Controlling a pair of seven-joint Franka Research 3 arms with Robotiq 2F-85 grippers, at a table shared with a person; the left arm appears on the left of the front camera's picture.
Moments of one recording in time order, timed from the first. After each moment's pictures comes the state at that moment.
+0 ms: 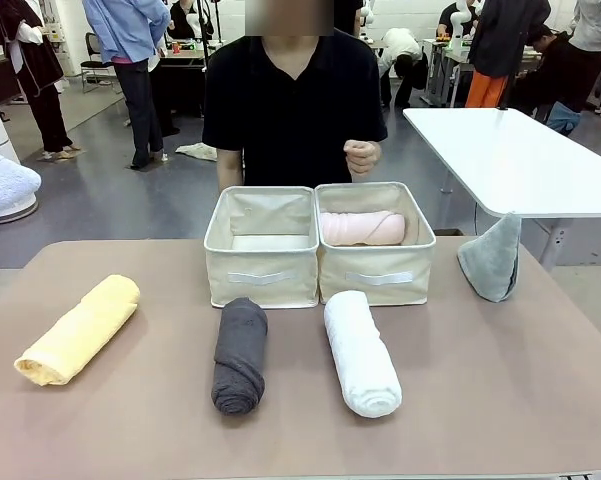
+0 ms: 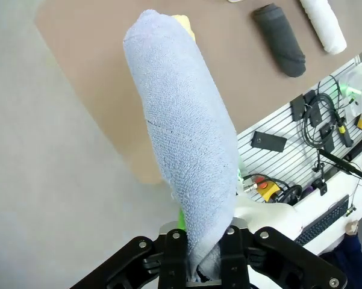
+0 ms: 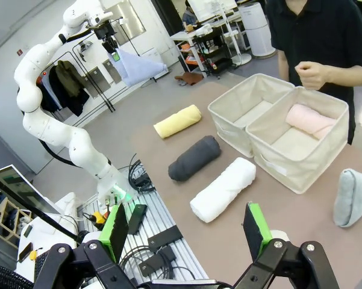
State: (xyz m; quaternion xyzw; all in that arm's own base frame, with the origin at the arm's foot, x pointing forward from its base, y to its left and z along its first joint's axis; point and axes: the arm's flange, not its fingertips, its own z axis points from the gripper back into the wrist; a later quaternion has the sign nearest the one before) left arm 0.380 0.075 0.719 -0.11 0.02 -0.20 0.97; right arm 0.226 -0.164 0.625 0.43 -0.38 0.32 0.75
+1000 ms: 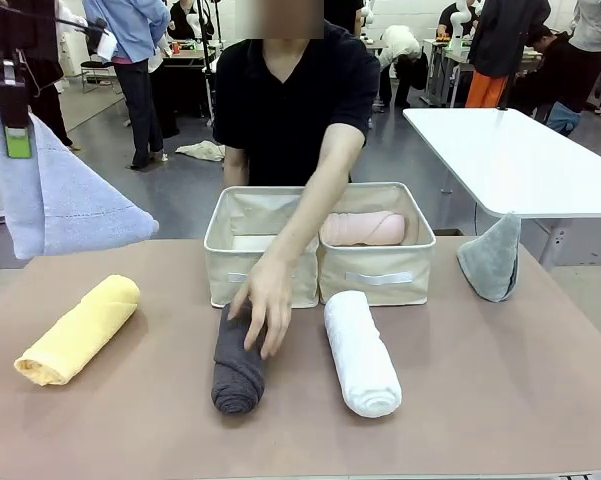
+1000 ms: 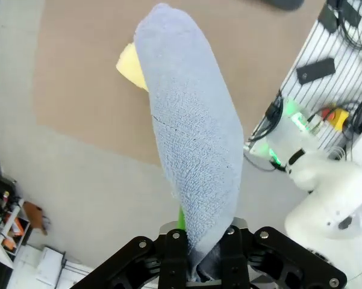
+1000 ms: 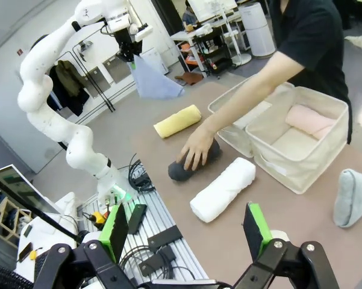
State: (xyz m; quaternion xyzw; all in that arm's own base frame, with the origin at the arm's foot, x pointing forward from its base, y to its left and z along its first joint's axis) left arm 0.421 -0.116 0.677 0.05 0.10 -0.51 0.85; right arm 0.226 -0.163 0.626 0.43 -0.38 0.32 0.75
